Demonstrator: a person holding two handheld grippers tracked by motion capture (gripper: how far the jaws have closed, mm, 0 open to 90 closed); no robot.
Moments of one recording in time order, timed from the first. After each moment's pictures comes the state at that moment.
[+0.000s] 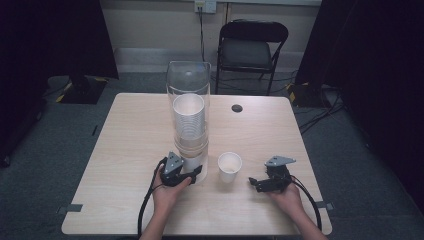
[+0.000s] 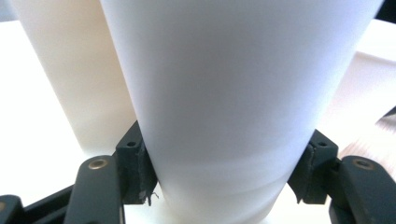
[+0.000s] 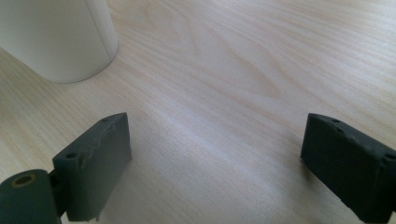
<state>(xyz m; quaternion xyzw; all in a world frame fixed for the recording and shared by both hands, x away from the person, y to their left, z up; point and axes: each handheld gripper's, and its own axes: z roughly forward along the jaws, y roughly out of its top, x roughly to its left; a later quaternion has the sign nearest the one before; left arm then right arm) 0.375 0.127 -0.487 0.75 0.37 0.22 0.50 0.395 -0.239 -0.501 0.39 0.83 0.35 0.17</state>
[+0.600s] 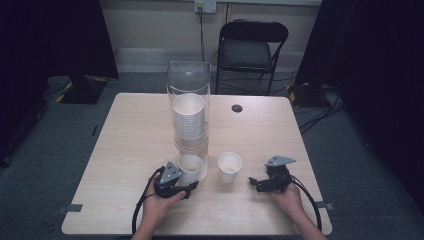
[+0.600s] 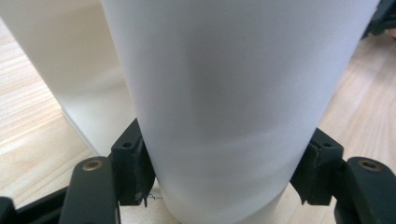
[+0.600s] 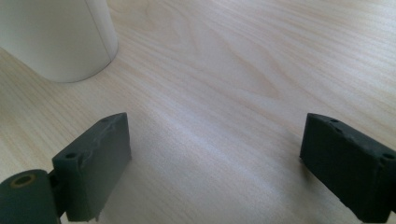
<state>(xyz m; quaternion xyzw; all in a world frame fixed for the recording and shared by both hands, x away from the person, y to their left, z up) 0.345 0.136 -0.488 0.81 0.33 0.16 0.46 0.395 -0.239 -0.501 0.39 0.83 0.35 0.17</state>
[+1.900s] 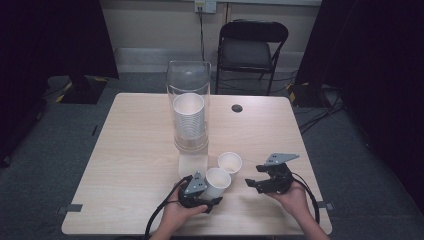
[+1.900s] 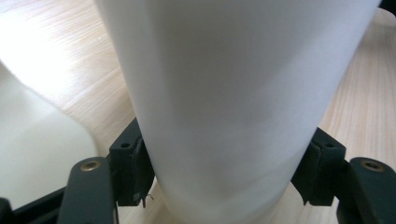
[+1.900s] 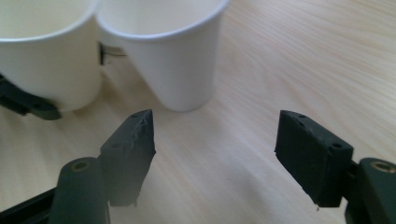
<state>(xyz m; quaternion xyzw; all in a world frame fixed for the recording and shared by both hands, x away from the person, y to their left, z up) 0.332 0.068 -0.496 0.84 0.24 0.10 0.47 0.372 -0.222 -0.448 0.32 0.86 0.39 0.10</state>
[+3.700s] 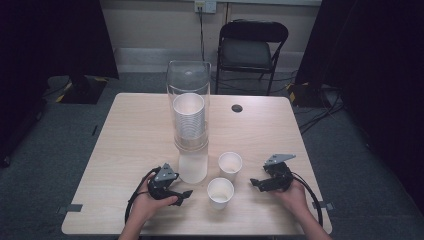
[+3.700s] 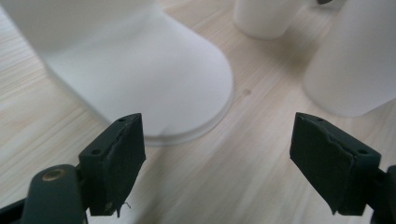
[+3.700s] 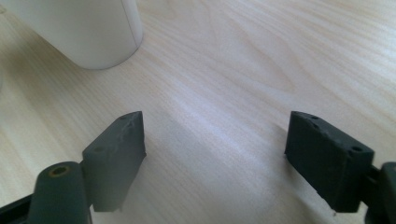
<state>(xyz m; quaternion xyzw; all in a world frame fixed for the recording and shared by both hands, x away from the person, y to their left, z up) 0.349 0.160 -0.488 0.84 0.32 0.11 0.42 0.399 -0.241 -0.490 0.37 0.86 0.34 0.13</state>
